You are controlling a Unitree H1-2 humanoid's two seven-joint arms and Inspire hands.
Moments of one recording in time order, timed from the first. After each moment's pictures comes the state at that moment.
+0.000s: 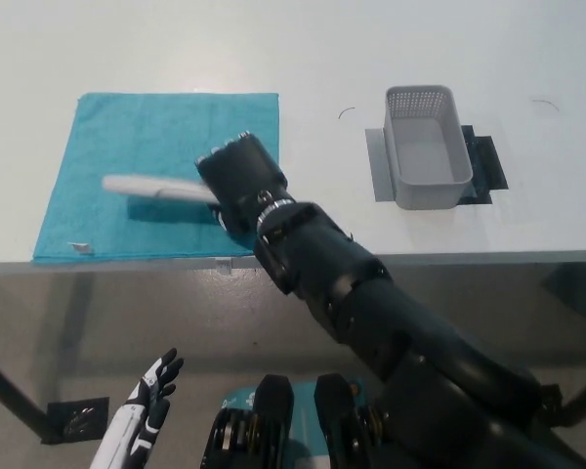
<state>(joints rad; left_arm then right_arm) 0.17 0.16 -0.06 -0.06 0.16 -0.25 -0.08 -1.21 0.25 0.74 1.48 -0.98 0.02 -0.31</state>
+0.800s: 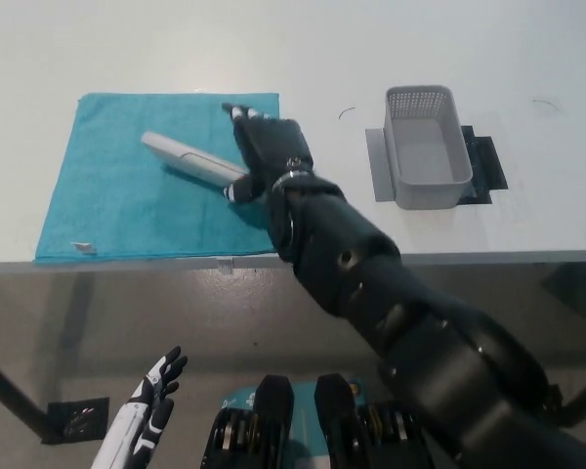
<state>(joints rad) 0.17 0.16 -0.06 -0.08 0.16 -0.24 -0.09 -1.31 0.23 0.30 1.47 -0.69 0.07 -0.24</state>
